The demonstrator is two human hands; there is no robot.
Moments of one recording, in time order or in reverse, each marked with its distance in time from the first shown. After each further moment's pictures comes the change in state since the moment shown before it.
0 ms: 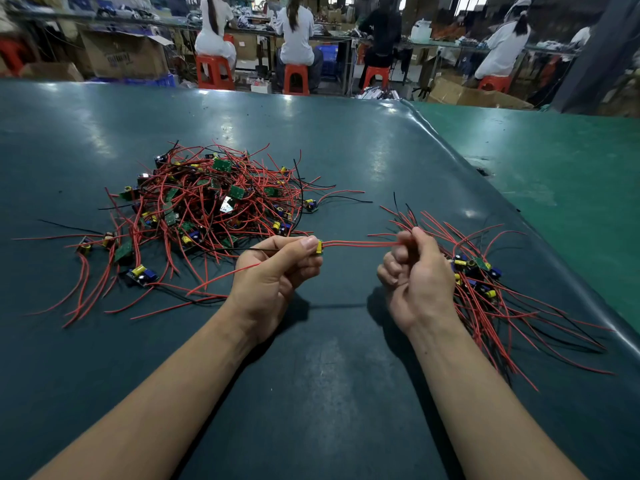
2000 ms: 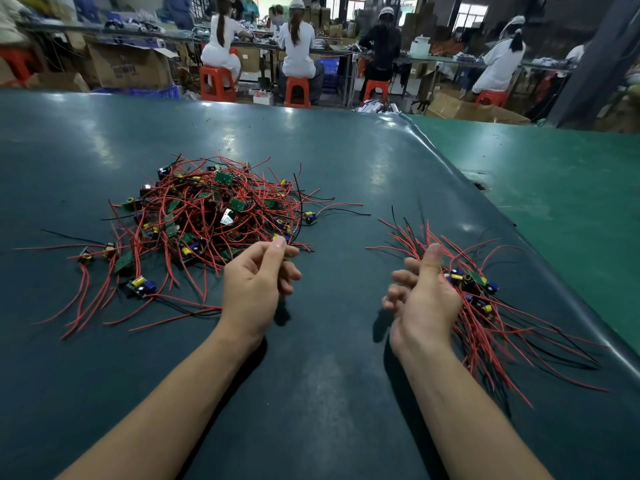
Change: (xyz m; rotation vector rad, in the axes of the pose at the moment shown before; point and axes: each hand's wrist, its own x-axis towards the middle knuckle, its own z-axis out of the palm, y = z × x) left_hand 0.006 -0.004 -0.011 0.429 0.218 0.264; right_hand -0.009 0.009 -0.006 -0.176 0.299 -0.210
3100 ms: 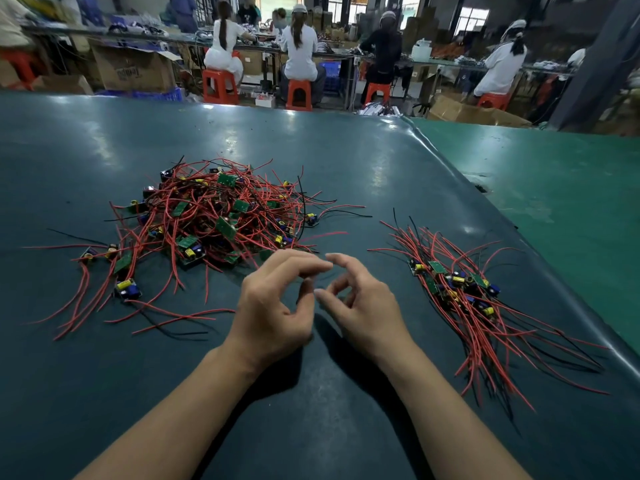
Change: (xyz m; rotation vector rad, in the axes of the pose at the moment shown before) left_hand -0.018 0.007 -0.005 0.546 -0.218 0.828; right_hand -0.012 0.023 0.004 -1.121 -0.740 -0.468
